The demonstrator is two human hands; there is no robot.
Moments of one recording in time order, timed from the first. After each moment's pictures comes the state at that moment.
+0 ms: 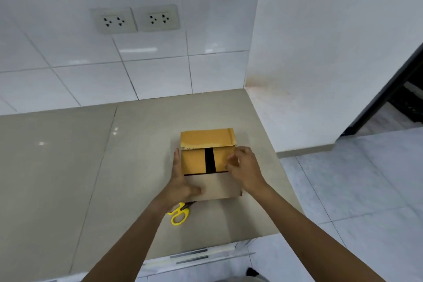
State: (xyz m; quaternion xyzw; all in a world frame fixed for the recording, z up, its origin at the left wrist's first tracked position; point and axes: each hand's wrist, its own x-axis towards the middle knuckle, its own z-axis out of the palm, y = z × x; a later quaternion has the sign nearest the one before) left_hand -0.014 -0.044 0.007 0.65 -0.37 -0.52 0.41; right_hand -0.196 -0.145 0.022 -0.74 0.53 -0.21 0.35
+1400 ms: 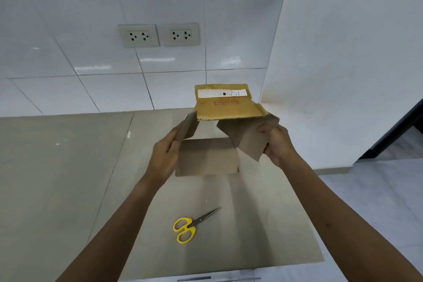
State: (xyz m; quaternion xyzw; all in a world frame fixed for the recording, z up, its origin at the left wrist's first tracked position) left_hand 0.041 -0.084 0.093 0.68 -0.48 -0.20 0.52; right_hand -0.193 -0.244 0.100 -0.45 0.47 -0.38 0.66
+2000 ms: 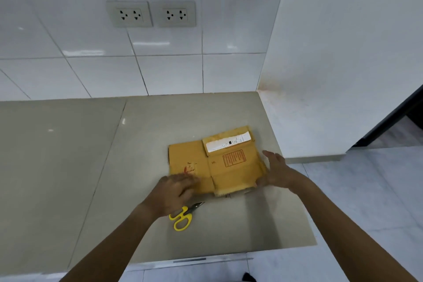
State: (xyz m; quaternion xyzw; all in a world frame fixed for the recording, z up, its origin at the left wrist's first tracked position) left_hand 0.030 -0.036 -0.017 0.69 -0.70 -0.17 0.09; right_hand -0.253 -0.209 0.026 -0.70 0.56 0.06 0.45
